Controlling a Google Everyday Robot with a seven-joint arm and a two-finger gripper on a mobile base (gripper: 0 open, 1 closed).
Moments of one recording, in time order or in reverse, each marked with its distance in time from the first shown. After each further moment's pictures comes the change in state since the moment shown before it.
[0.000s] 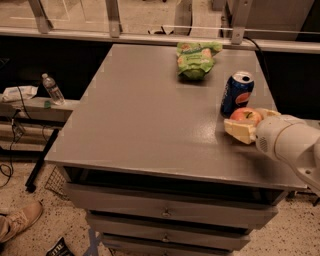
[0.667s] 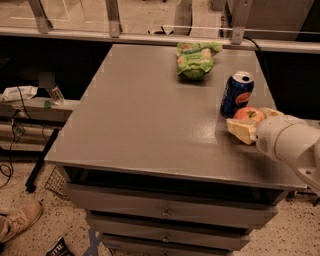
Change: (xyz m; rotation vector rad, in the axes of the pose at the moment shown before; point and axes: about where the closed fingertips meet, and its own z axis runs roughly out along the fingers) arm -0.002 0.002 -0.001 -0.002 -0.003 -0.003
